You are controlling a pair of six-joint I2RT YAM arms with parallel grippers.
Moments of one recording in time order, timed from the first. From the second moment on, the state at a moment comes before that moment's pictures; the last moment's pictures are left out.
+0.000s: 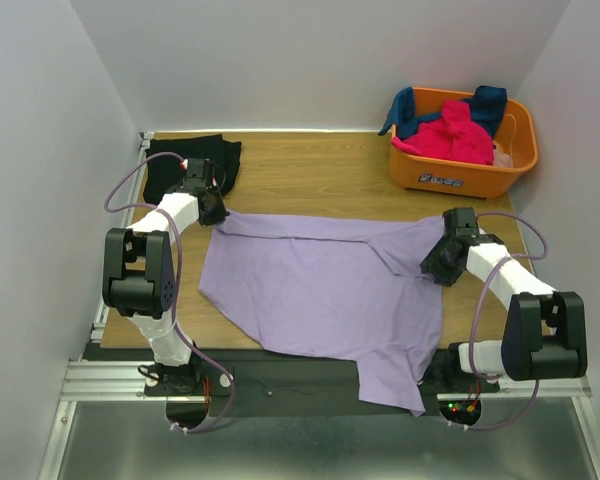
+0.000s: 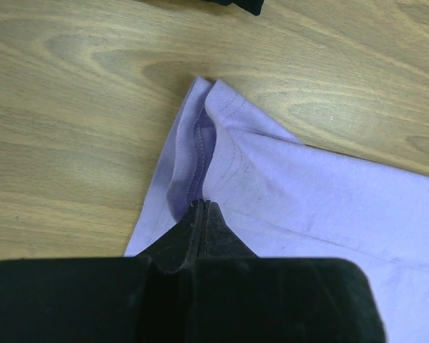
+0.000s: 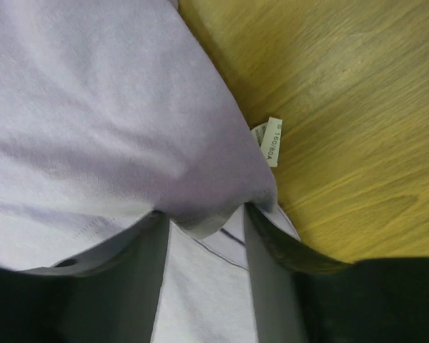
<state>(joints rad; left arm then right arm) -0.11 1.74 1.17 -0.39 -0.06 -0.40 0.02 1.32 0.72 -0.60 0.12 0.74</state>
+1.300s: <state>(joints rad) -0.09 1.75 1.28 -0.43 -0.04 -0.34 0.03 1.17 0.83 -0.84 -0.04 0.71</state>
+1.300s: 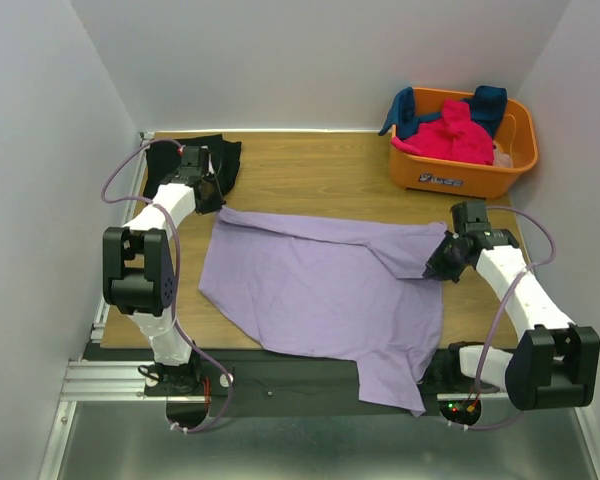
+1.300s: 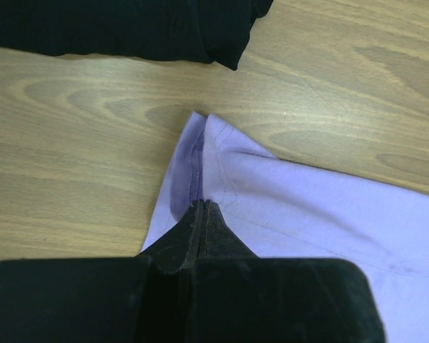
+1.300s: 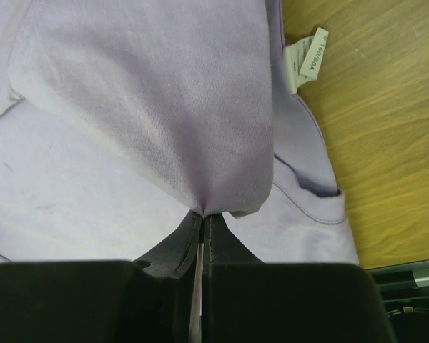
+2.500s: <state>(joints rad) -0.08 1.78 1.29 -0.47 0.03 -0.30 0.26 1.23 0.96 -0.88 0.00 0.74</state>
